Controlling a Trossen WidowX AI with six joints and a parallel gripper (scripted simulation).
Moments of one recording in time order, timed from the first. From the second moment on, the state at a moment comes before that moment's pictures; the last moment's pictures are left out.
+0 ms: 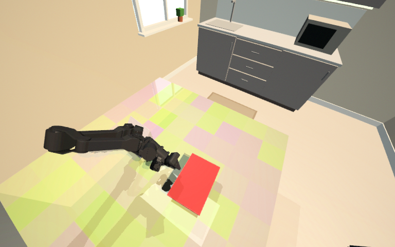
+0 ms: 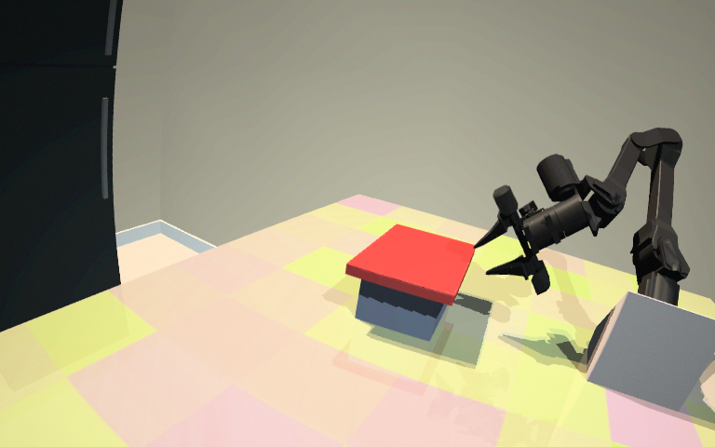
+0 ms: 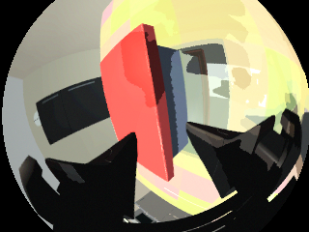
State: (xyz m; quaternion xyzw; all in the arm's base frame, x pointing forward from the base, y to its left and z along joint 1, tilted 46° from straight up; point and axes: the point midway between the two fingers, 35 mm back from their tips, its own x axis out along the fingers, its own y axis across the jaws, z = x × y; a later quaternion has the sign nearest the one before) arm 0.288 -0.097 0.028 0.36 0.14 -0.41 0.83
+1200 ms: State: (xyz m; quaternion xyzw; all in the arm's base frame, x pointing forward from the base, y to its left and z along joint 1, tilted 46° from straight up) arm 0.312 -0.120 0.006 0.36 0.14 -0.41 0.83
